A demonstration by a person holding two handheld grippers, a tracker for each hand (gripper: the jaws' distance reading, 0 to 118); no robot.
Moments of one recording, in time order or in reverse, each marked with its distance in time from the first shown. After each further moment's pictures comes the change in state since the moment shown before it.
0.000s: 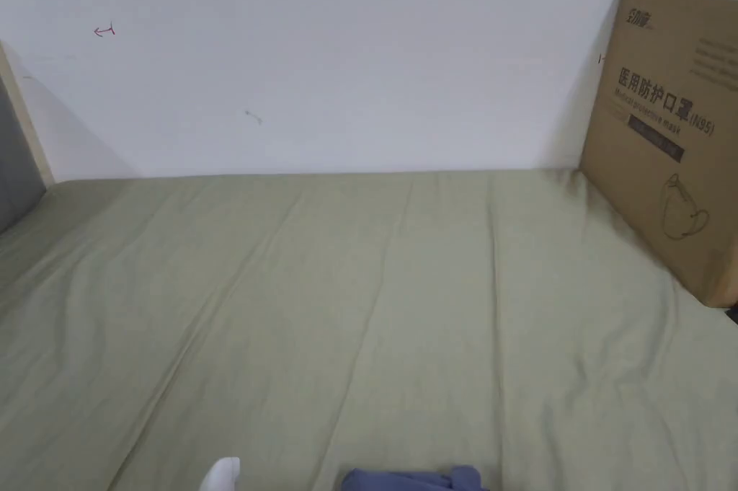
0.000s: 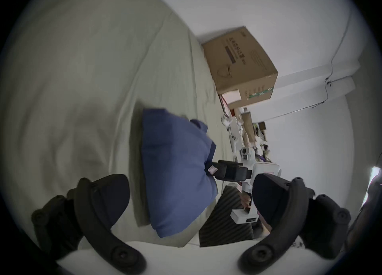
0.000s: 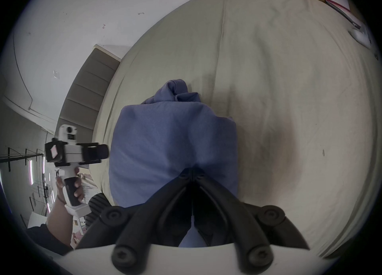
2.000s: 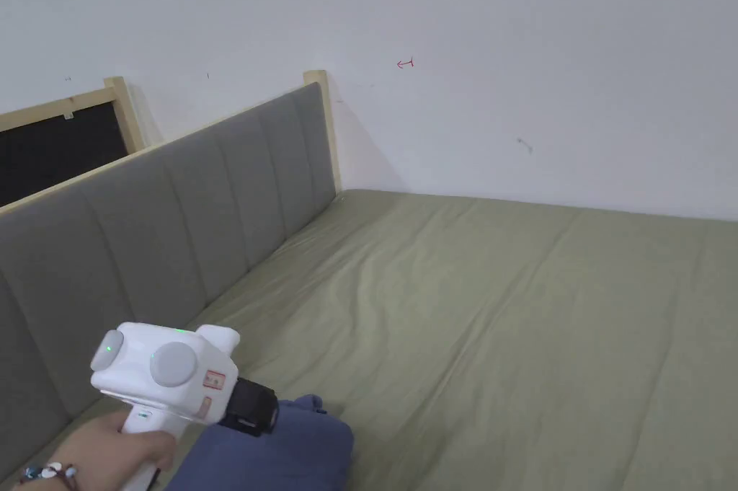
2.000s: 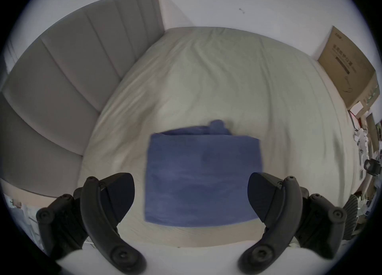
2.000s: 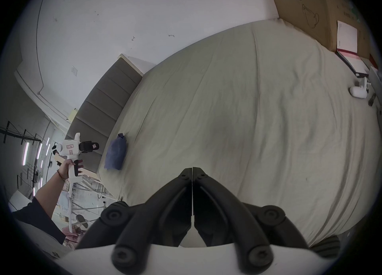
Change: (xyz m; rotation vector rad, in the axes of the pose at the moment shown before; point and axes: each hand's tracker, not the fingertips) left arm -0.043 0.057 0.311 0.260 1.122 -0.196; right arm -0.096 0.015 0.074 0.184 0.012 0.146
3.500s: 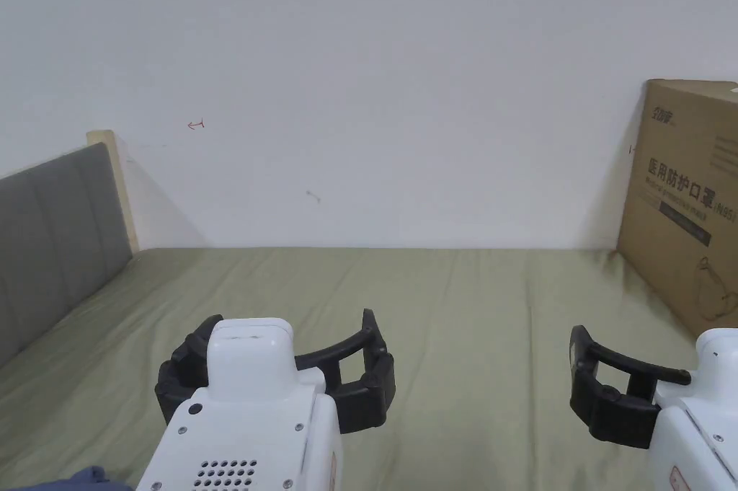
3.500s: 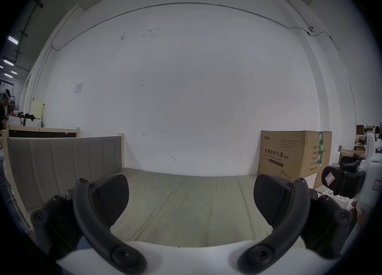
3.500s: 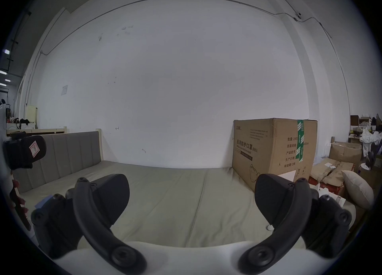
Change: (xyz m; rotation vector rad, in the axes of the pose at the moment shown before) left arm 0.350 -0.079 0.225 1.144 -0.137 0.018; right arm -0.081 0.007 0.107 0.979 -0.428 0.421
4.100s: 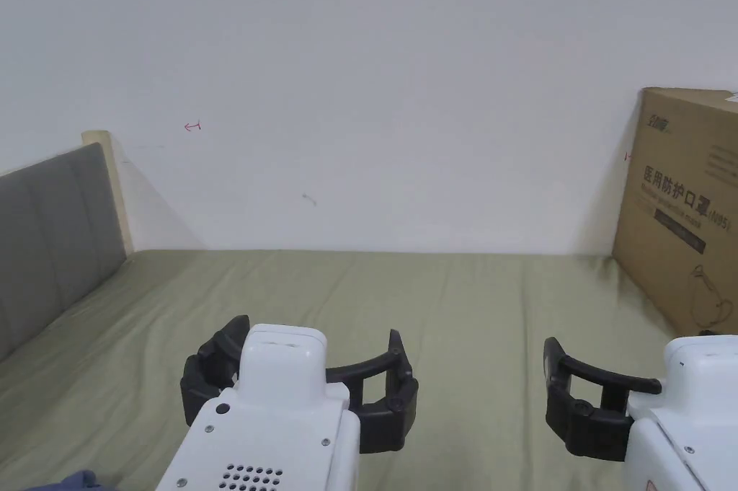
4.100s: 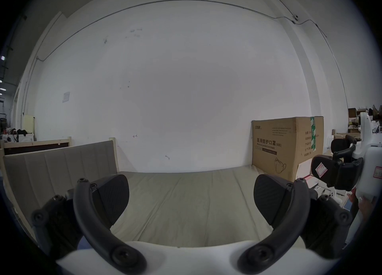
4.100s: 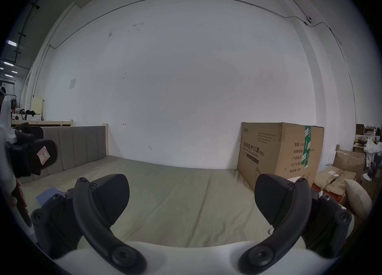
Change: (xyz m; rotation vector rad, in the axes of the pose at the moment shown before) left arm 0.012 -0.001 -0.003 -0.032 -0.080 -0.091; right arm -0.011 0.002 -0.002 -0.004 0.059 0.048
